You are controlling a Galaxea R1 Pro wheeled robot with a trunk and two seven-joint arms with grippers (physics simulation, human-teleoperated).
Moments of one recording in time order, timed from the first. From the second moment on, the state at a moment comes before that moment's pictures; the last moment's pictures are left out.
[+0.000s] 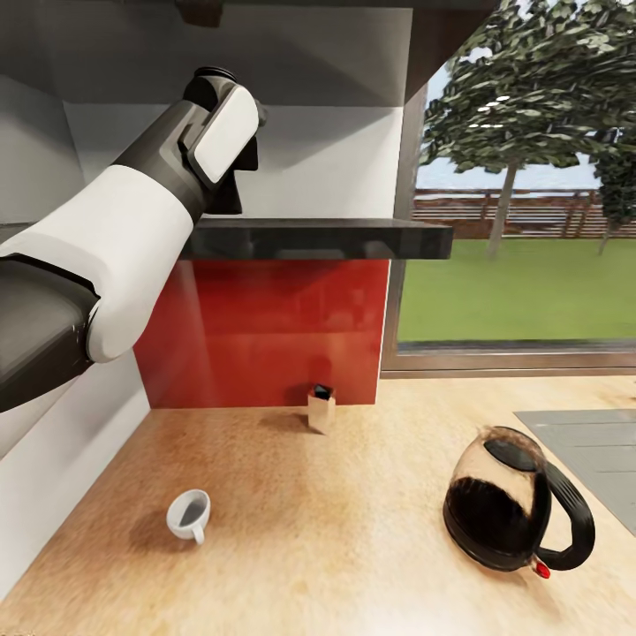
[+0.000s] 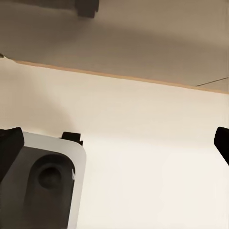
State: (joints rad) left arm -1.92 -0.17 -0.38 -0.47 0.59 0.79 0.74; right arm -0.09 -0.13 0.01 -0.10 0.14 -0.32 0.01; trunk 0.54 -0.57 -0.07
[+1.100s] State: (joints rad) left arm -1.92 -0.17 -0.38 -0.47 0.59 0.79 0.74; right arm -0.09 -0.13 0.01 -0.10 0.14 -0.32 0.01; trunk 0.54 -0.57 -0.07
